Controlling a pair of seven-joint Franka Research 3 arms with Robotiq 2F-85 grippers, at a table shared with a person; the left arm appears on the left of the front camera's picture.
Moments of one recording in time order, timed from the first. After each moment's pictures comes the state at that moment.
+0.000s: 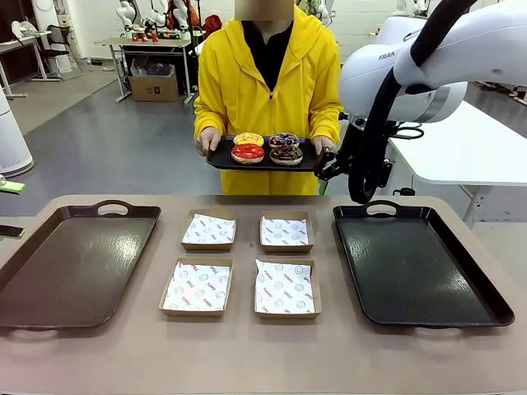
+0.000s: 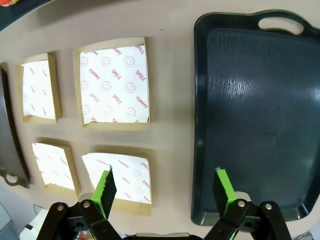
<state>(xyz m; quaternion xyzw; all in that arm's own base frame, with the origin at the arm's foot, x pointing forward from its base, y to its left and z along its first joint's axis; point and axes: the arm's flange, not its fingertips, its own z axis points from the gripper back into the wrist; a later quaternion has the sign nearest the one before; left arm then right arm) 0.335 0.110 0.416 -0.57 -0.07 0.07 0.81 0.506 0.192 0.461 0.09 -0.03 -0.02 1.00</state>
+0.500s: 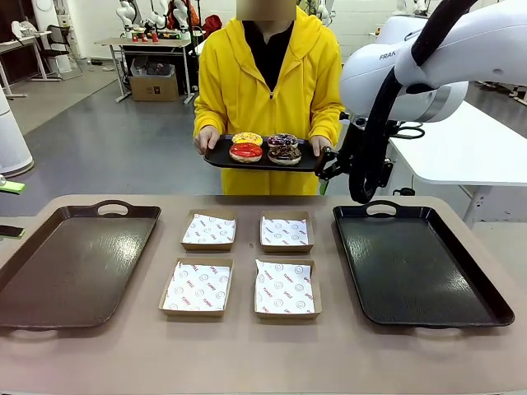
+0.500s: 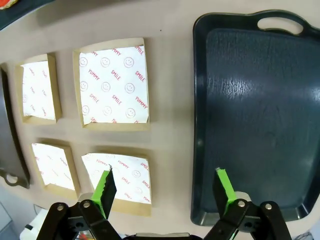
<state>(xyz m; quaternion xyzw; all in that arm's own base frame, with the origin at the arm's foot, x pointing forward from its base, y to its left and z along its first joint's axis) 0.335 0.110 0.416 -0.57 -0.07 0.07 0.81 0.506 0.192 0.461 0.09 -0.03 -0.02 1.00</state>
